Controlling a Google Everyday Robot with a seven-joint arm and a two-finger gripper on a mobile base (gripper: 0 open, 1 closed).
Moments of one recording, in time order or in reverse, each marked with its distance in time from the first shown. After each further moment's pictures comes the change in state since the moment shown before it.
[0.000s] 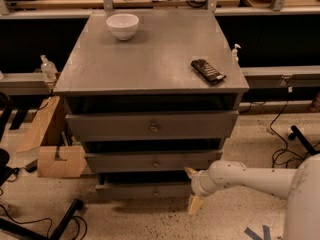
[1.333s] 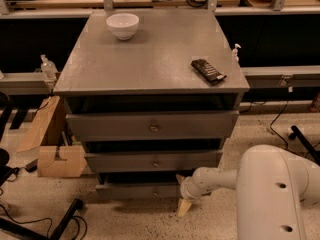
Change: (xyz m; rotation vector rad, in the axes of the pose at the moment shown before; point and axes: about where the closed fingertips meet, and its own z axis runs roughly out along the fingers) arm 0.026 -0.004 0.125 -0.046 0.028 0.038
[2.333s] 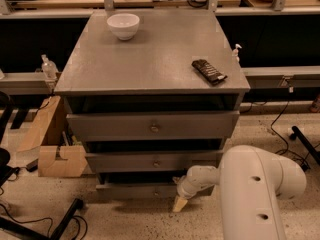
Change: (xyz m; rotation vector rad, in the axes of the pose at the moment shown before) arm 0.009 -0.014 0.042 -0.025 0.033 -0.007
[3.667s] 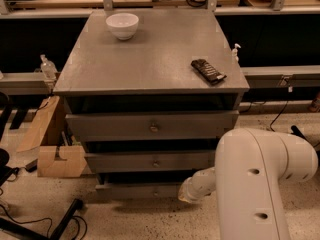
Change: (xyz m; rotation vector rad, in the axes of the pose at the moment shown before) arm 0.004 0.018 -0.062 0.070 0.084 -0.028
